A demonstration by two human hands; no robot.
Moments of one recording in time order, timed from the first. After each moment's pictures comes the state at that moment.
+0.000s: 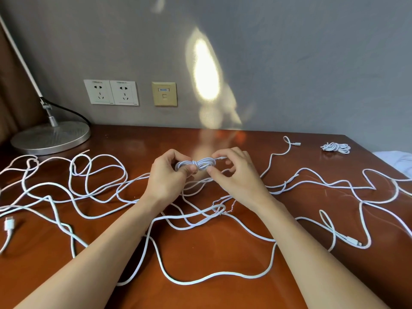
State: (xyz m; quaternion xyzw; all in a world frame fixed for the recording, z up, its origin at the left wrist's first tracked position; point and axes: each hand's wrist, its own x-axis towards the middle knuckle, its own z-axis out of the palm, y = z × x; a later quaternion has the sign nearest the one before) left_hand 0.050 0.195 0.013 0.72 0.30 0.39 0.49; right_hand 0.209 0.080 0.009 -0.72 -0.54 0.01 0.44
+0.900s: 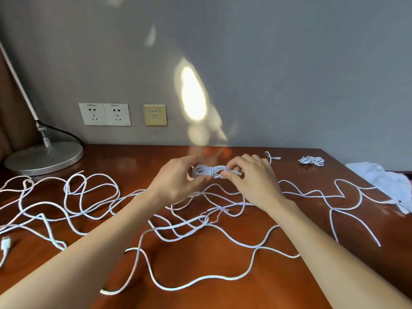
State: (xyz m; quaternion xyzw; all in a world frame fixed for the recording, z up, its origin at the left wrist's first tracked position) left_hand 0.074 0.188 0.058 0.92 0.15 0.30 0.20; right_hand 0.254 0.039 0.045 -0.76 -0.54 -0.21 0.29
